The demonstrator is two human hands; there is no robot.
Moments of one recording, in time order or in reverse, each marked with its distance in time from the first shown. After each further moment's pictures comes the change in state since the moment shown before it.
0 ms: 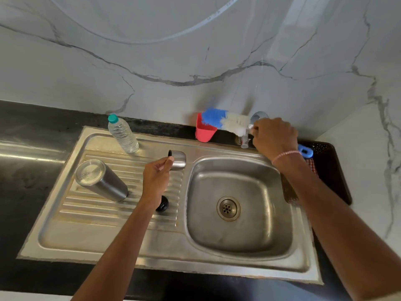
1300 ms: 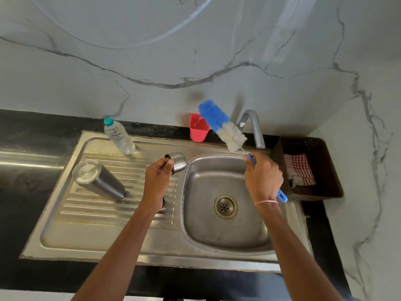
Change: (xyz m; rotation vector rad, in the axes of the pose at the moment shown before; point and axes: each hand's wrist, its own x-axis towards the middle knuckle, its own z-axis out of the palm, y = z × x) left_hand -0.037 0.018 0.010 0.030 -0.101 0.059; right_hand -0.093 0.004 0.072 0.510 0.224 0.360
